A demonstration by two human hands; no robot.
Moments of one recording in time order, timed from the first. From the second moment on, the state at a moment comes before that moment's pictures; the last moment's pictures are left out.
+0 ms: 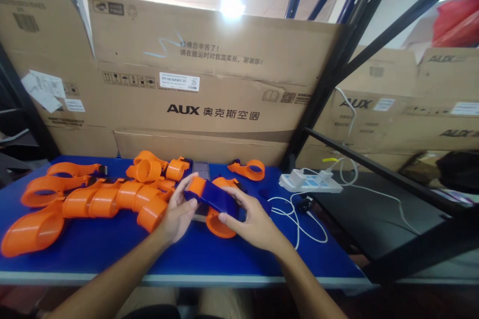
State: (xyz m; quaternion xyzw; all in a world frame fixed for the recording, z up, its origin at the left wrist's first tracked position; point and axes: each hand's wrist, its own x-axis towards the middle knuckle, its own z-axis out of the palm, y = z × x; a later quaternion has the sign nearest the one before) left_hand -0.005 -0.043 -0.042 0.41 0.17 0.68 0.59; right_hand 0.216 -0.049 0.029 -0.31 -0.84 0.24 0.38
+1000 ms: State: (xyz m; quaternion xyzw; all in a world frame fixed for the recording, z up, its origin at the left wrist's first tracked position) left_hand -0.004 -0.041 -0.042 0.47 0.23 0.66 0.54; right_hand 0.226 -0.048 0.006 -0.24 -0.88 -0.16 0.38
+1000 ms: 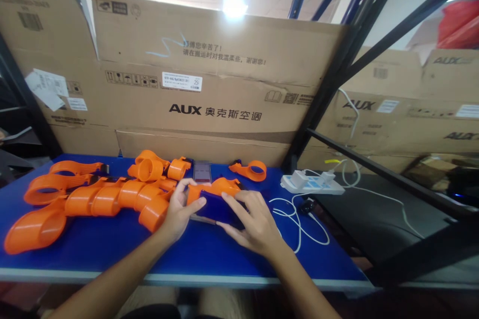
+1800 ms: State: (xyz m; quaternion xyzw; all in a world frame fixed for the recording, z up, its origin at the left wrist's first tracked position) left_hand -0.010 -0.068 -0.049 0.65 0.43 0.47 0.41; right_hand 0.250 -0.096 -0.022 -0.44 -0.68 0.36 0.46
